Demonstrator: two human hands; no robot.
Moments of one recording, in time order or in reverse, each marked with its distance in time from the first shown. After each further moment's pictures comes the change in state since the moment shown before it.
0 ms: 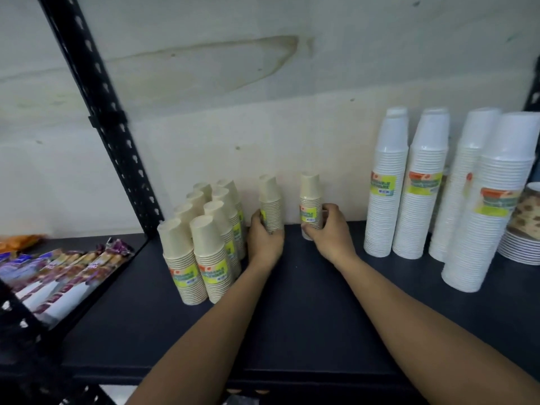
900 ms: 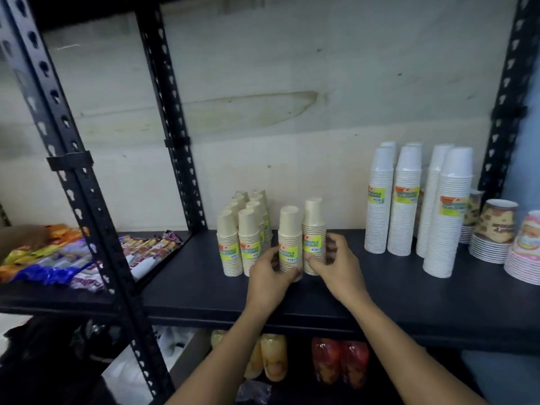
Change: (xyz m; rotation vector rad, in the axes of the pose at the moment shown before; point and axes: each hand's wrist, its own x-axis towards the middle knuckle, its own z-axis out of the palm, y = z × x) left_hand -0.160 0.003 -0.103 0.005 -0.105 0.198; right_hand -0.162 -0.061 -0.046 0.184 -0.053 -0.152
